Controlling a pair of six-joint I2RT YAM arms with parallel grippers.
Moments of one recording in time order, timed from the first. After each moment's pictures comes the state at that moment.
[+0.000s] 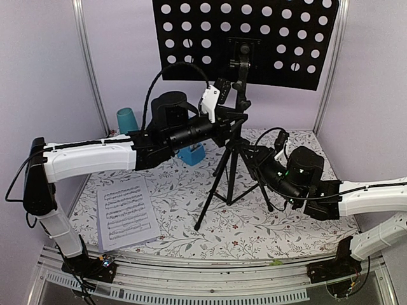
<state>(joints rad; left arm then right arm) -0.99 1.72 1.44 0.33 0.05 0.02 1.09 1.23 0.73 0.49 0.47 1.19</state>
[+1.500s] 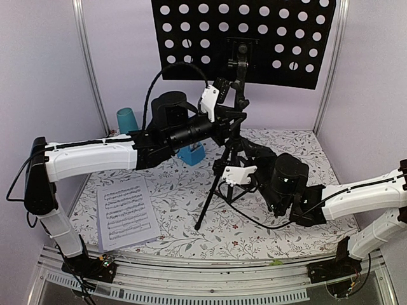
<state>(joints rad) -0.98 1.73 1.44 0.35 0.05 0.02 1.17 1.37 0.75 0.64 0.77 -1.26</state>
